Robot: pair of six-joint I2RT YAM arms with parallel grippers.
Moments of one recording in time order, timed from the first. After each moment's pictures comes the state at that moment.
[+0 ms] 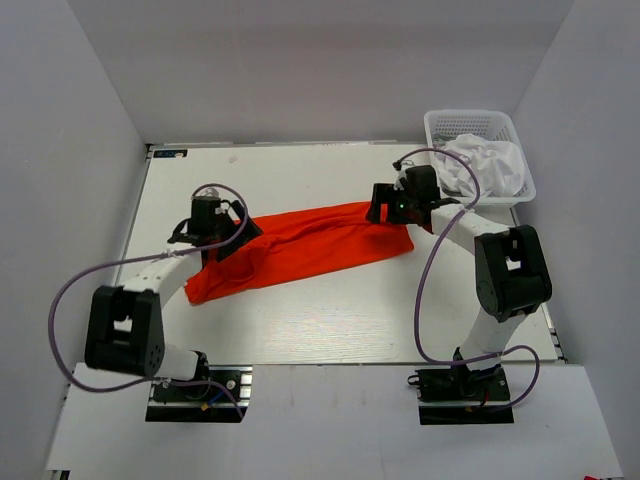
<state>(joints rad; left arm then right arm) -0.16 1.36 0.78 -0.19 0.08 -0.69 0.30 1.77 1.11 -0.09 -0.23 0.24</state>
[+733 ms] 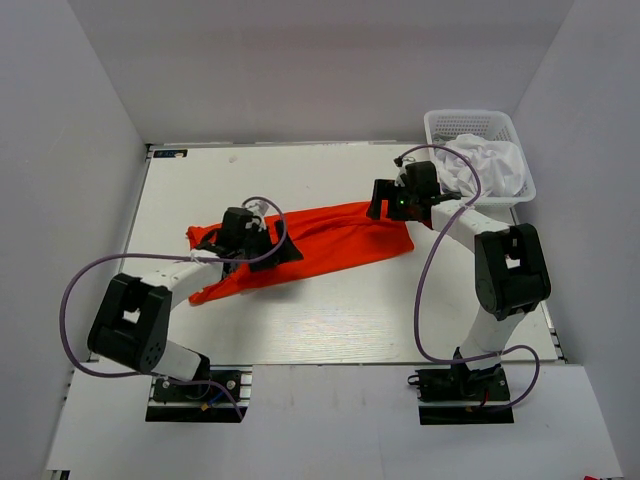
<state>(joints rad) -0.36 1.42 0.70 -0.03 0.35 -0.61 0.30 1.78 1.16 -0.14 -0.21 0.25</state>
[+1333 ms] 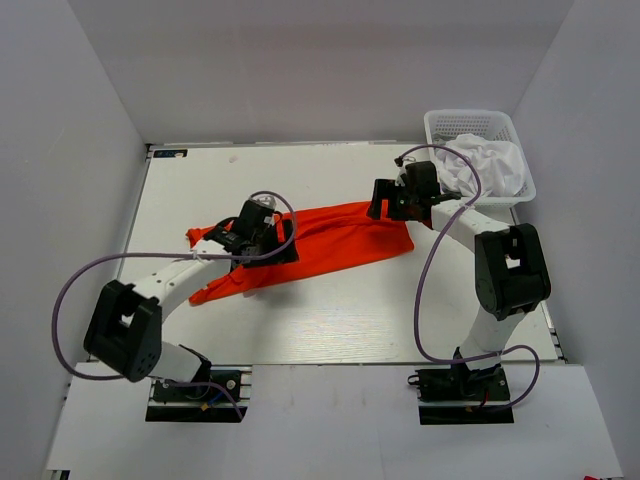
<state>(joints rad) -0.52 1.44 0.91 -0.41 0.01 -0.56 0.30 1.78 1.16 -0.13 -0.20 0.25</state>
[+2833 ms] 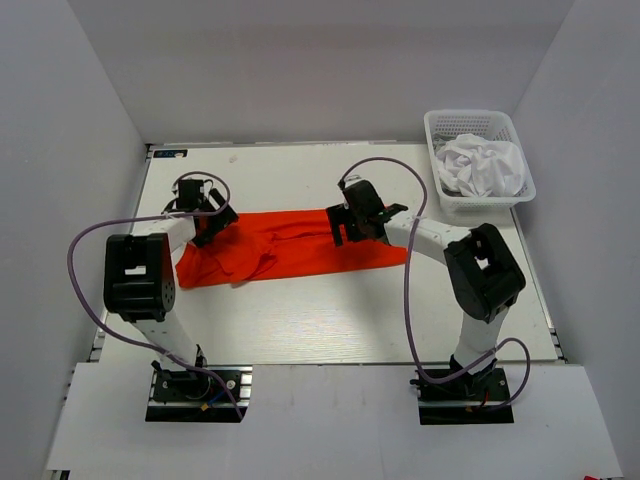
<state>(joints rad) 0.01 1.74 1.01 -0.17 0.00 -0.63 0.65 1.85 1.22 -0.25 0.11 0.20</state>
